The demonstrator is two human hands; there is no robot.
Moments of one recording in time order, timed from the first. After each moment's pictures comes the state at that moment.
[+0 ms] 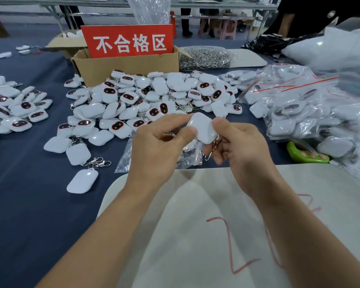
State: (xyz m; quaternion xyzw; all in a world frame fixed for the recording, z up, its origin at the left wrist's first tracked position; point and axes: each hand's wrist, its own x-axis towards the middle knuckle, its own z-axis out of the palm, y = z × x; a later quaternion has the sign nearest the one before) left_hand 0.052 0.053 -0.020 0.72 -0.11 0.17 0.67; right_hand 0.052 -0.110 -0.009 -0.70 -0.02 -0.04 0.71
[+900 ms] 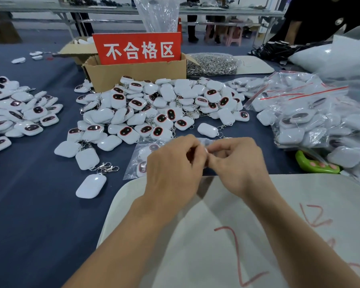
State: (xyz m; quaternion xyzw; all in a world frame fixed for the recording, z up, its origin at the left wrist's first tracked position) left_hand 0.045 0.042 -0.035 0.88 -0.09 0.28 0.37; right_hand 0.057 -0.102 -0.023 -0.87 0.02 -0.07 0.49
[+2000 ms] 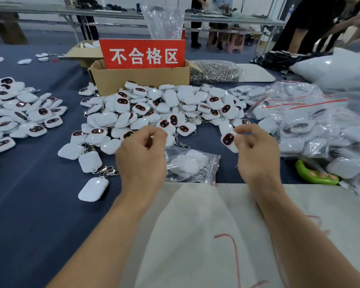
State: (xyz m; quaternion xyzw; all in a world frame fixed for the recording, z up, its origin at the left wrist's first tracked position) left_hand 0.066 0.082 -0.028 0.78 0.09 0.29 0.55; right_hand 0.096 -0.131 -0.042 -0.82 0.07 -0.22 0.53
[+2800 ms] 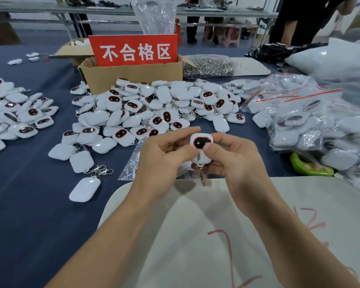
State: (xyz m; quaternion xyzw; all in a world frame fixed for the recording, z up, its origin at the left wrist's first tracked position) left_hand 0.054 0.052 -0.019 0.66 -0.09 0.07 0.74; right_hand 0.040 -0.101 -0.007 -0.66 -0.04 0.01 0.75
